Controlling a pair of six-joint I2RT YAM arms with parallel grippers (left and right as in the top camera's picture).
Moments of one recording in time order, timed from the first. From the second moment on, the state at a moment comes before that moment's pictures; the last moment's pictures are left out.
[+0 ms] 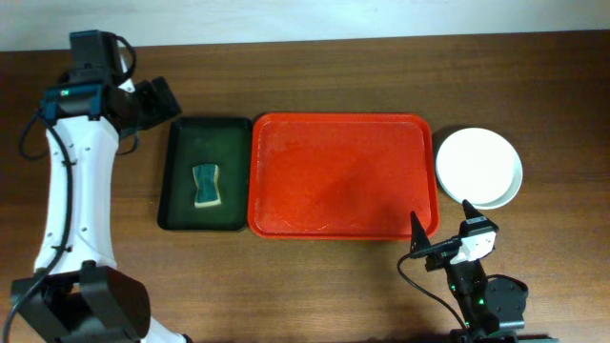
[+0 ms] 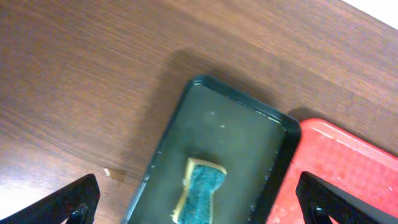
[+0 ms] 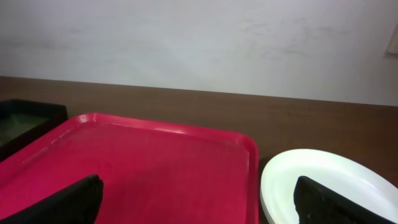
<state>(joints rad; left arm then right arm) 0.09 1.76 1.75 -1.04 -0.01 -0.33 0.02 0.01 0.01 -0.06 -0.17 0.00</state>
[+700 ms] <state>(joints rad) -0.37 1.47 1.74 -1.03 -0.06 -0.33 0.02 0.01 0.01 -0.06 -0.17 0.00</state>
